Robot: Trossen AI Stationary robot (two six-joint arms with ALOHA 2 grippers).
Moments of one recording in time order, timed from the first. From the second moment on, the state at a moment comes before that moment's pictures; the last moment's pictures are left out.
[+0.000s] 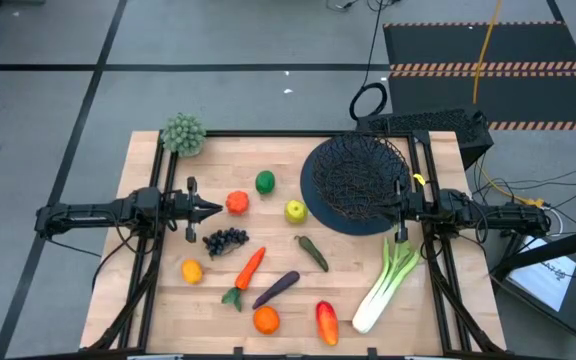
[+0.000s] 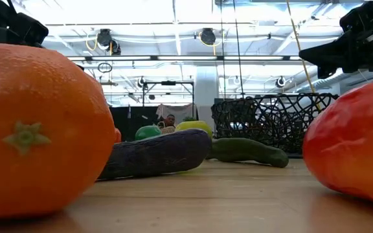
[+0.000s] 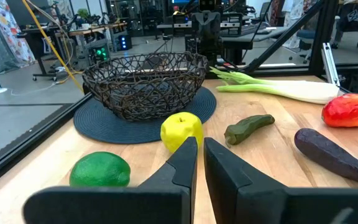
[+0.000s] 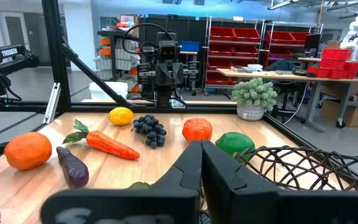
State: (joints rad) left arm 0.07 0.11 0.01 0.01 0.02 0.07; right arm -0.01 0.01 0.02 0.04 0.05 -0.03
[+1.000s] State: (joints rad) left arm 0.07 0.11 0.01 0.01 0.02 0.07; right arm -0.01 0.05 0.03 0.06 0.13 -0.01
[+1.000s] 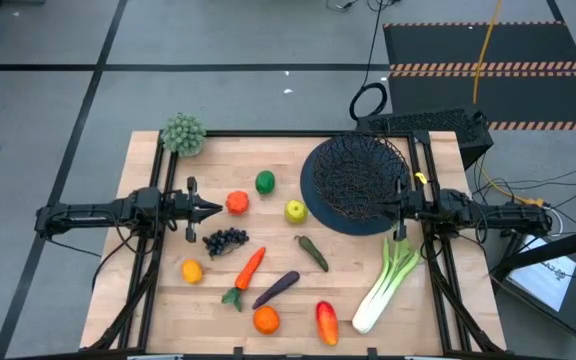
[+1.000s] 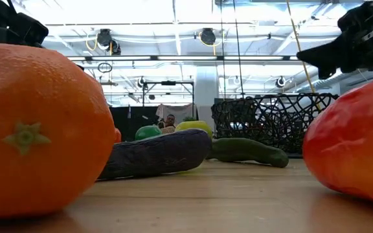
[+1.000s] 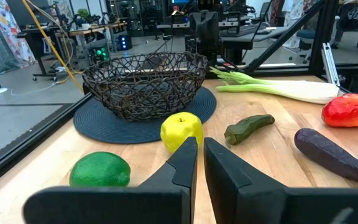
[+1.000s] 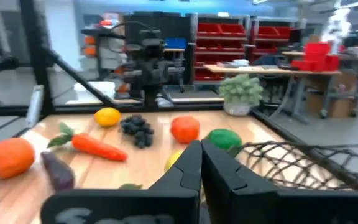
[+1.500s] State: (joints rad) left arm 0.07 0.11 0.01 0.01 0.02 0.07; right arm -0.01 0.46 0.57 -0.11 0.16 -0.01
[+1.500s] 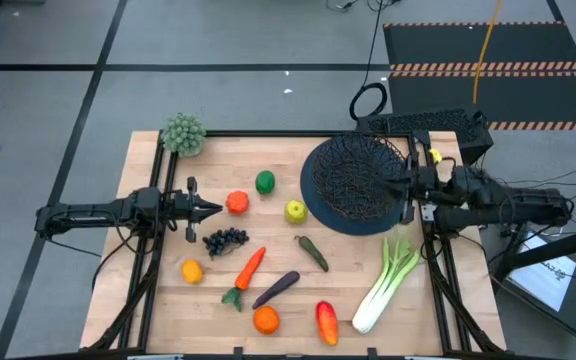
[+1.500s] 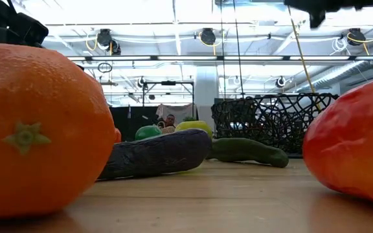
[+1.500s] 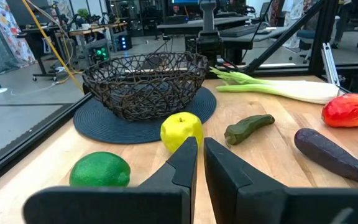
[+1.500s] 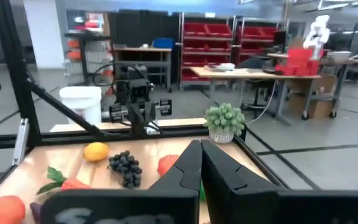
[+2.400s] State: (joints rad) left arm 0.07 0.11 0.01 0.03 0.02 0.07; right arm -0.01 1.10 1.50 -0.50 0.10 0.07
